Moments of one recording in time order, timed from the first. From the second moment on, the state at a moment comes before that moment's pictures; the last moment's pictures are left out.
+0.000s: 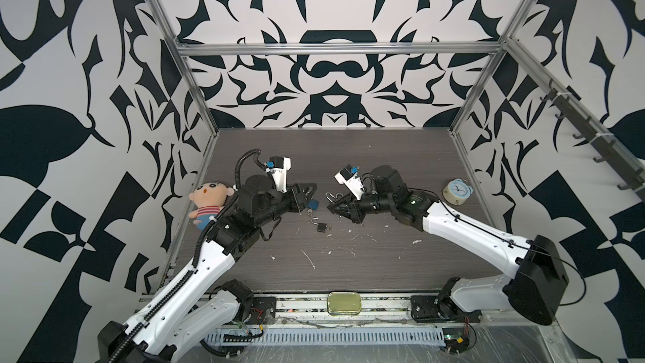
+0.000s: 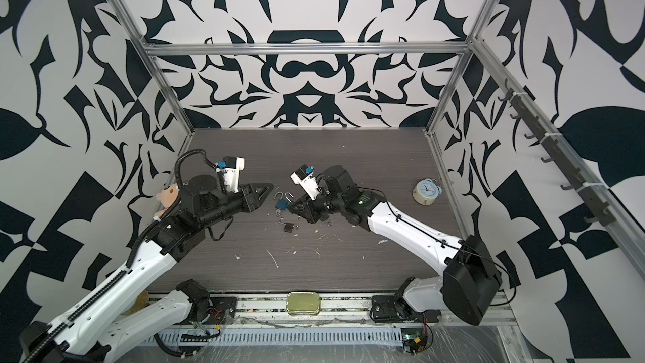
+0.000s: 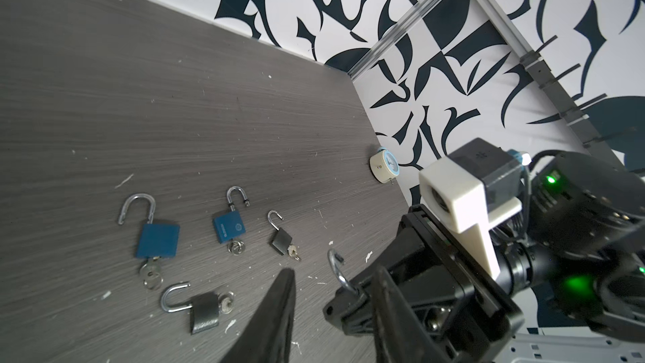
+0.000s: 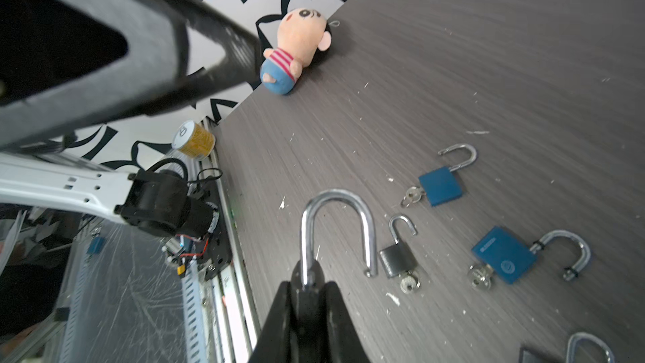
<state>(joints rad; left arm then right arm) -0.59 0.86 0.80 -0.24 0.26 -0.64 0.73 1.33 1.00 -0.28 -0.60 0.22</state>
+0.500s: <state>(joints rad) -0.59 0.96 0.73 -0.09 0.55 -0.54 0.73 1.35 1.06 -0.49 -0.83 0.20</state>
